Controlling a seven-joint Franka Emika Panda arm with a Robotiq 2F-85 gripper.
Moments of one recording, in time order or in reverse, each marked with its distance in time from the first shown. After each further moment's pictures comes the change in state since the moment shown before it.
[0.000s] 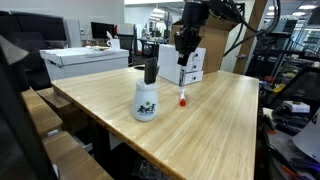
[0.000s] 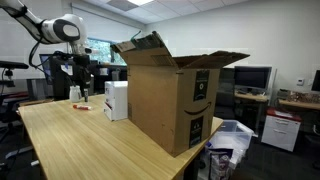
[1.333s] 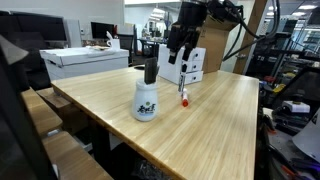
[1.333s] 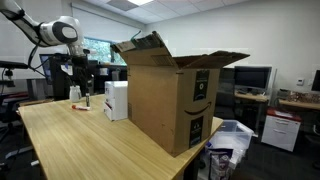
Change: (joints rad) arm 0.008 0.020 0.038 0.012 -0.063 0.039 0.013
